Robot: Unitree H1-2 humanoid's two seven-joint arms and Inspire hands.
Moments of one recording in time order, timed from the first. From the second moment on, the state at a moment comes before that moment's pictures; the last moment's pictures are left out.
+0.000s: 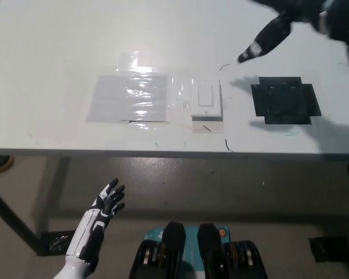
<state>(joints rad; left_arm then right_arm) 0.03 0.09 -0.05 -0.04 -0.07 -0.08 -0.13 -1.12 -0.47 0.30 0.12 -0.40 0.34 0.79</state>
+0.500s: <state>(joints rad) 0.03 0.09 -0.05 -0.03 -0.08 -0.08 -0.13 -0.46 -0.50 -0.07 -0.48 -0.17 0.40 0.79</state>
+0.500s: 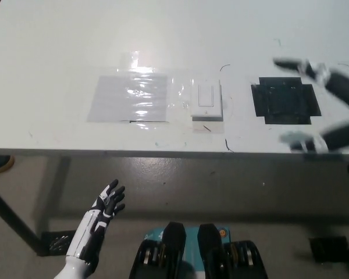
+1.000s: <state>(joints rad) 0.03 0.09 -0.04 -0.03 -0.09 -0.07 -0.13 0.00 -0.06 -0.21 -0.44 0.04 0.27 0.65</state>
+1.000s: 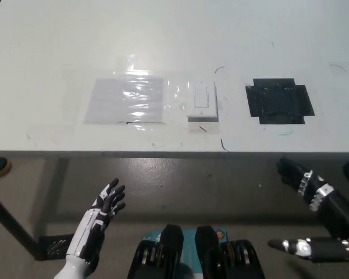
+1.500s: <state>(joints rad) 0.03 0.09 -0.04 -0.03 -0.09 -0.06 -0.13 0.03 0.11 -0.23 -0.03 0.04 0.04 0.48</state>
